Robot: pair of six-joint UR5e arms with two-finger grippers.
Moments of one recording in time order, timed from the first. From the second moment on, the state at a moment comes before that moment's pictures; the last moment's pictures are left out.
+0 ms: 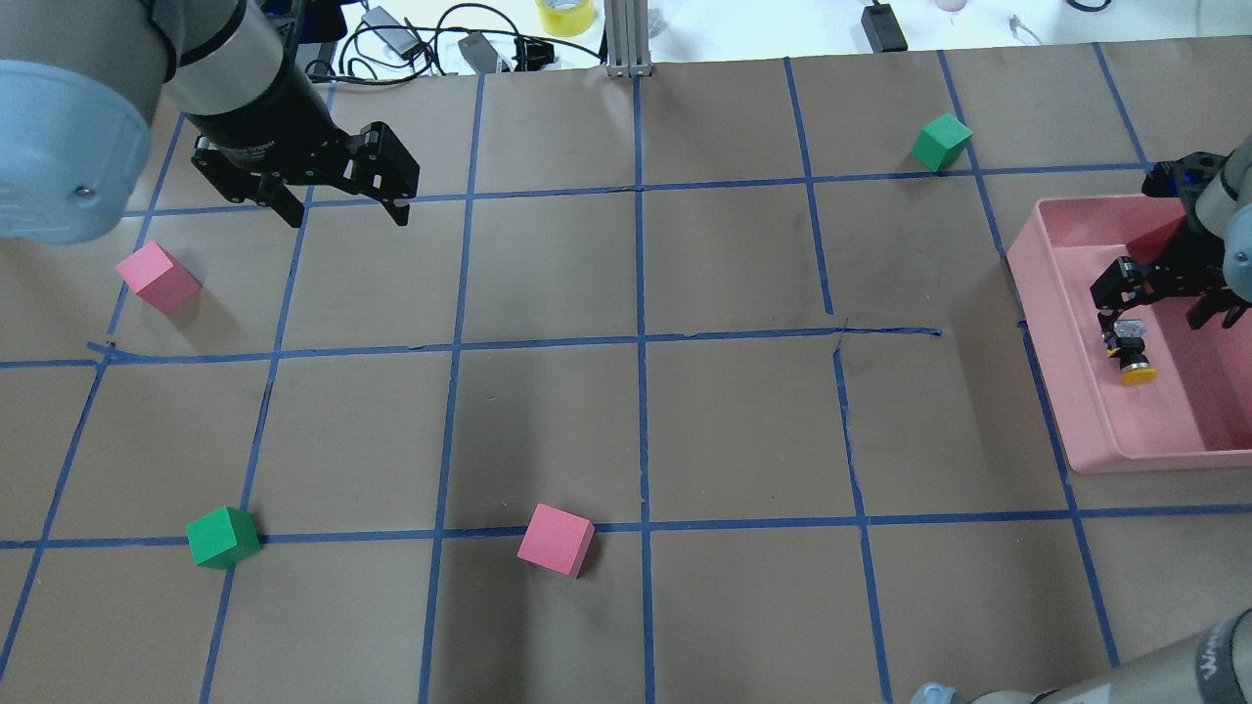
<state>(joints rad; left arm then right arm) -1.58 -1.58 -1.58 -1.46 1.56 0.02 1.02 -1.28 1.88 -2.12 -1.71 -0.44</state>
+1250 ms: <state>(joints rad) -1.58 -1.59 -1.58 -1.46 1.56 0.02 0.97 -1.22 1.92 -2.19 -1.71 -0.55</state>
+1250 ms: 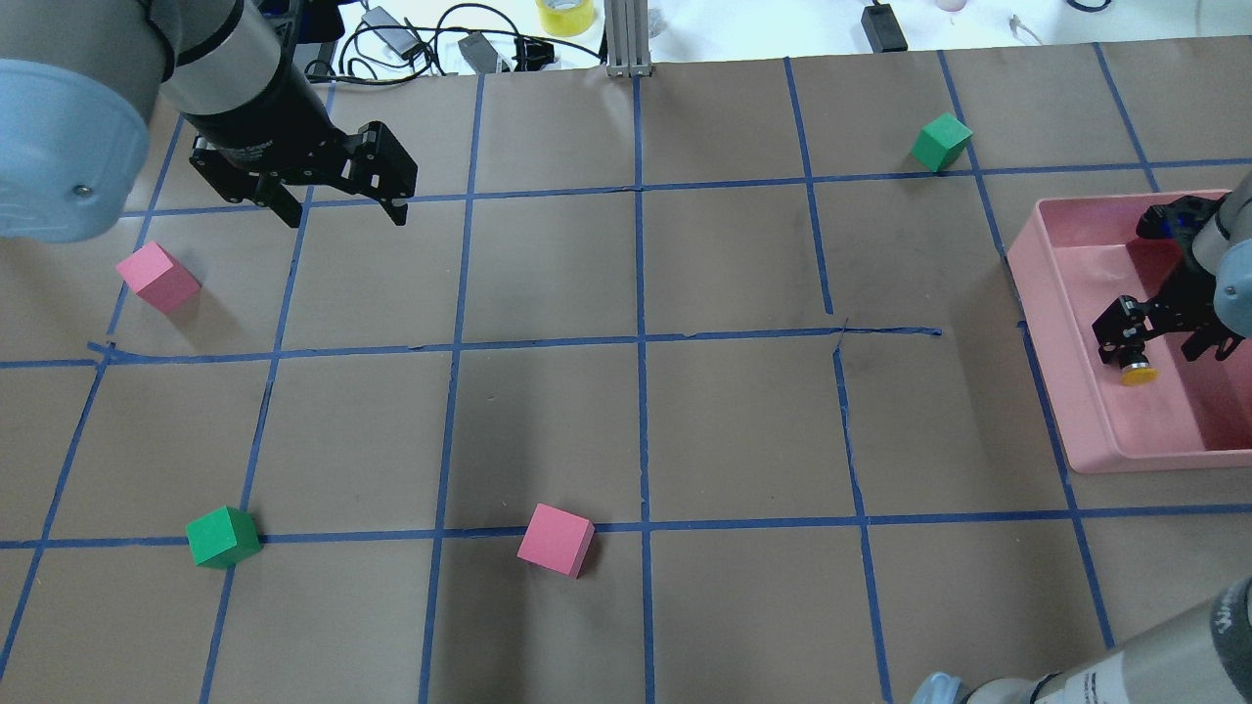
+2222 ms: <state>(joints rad) -1.58 -1.59 -1.58 -1.46 1.56 0.02 0.97 -1.21 1.94 -2.19 -1.71 -0.57</state>
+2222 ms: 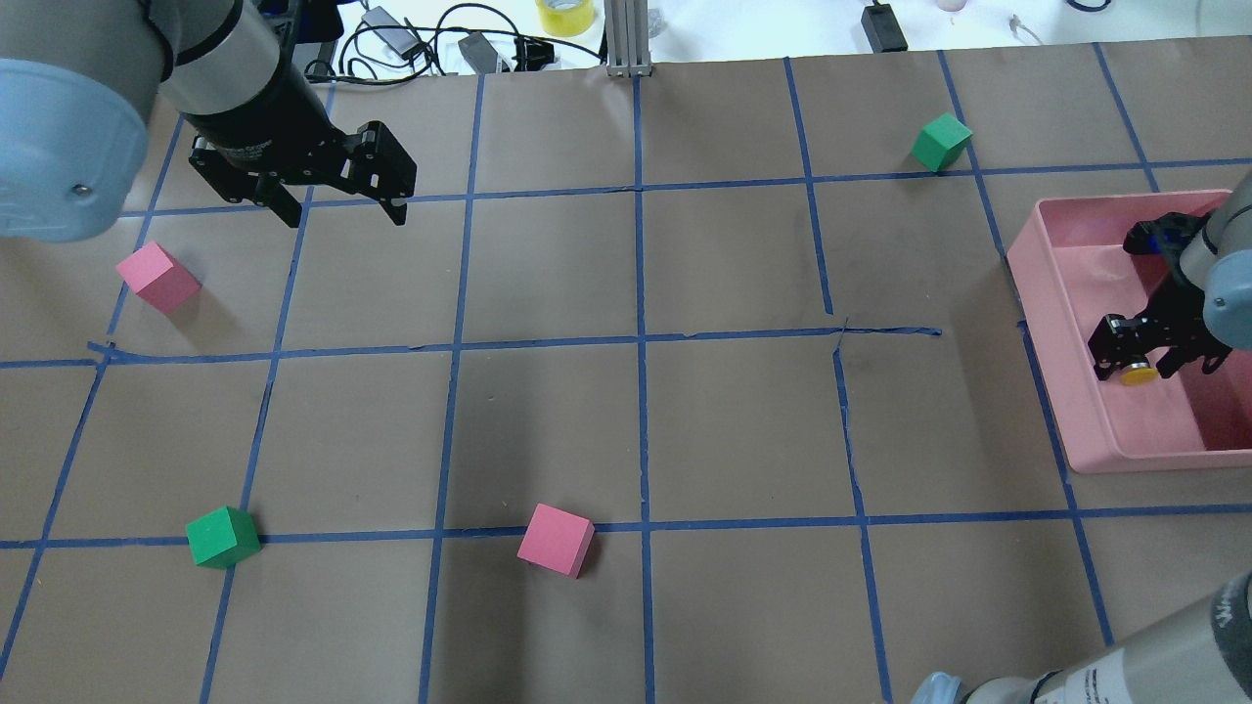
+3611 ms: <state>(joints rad) -1.58 -1.59 -1.58 -1.46 1.56 0.02 0.97 -1.29 1.81 -2.14 -1.70 -0.60</state>
